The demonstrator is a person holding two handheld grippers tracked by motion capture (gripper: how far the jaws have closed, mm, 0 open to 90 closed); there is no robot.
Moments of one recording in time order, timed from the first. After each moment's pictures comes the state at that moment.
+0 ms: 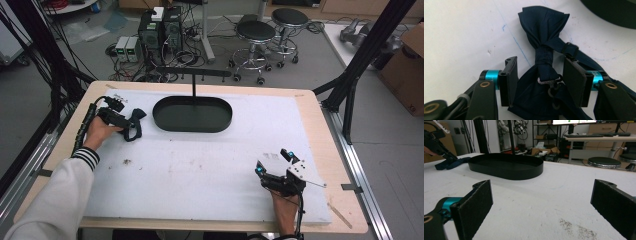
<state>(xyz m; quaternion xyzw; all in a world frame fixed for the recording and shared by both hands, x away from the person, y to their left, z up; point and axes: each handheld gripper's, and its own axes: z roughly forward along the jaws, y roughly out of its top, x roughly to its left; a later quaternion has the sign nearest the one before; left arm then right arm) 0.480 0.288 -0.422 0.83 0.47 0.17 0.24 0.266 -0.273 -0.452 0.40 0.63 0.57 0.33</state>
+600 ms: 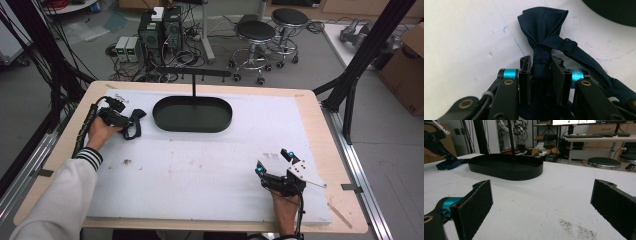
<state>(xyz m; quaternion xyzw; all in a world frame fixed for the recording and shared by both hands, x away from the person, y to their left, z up) 0.479 0.285 -0.422 0.83 0.46 0.19 0.23 0.265 -0.273 -0.452 0.40 0.63 0.58 0.33</state>
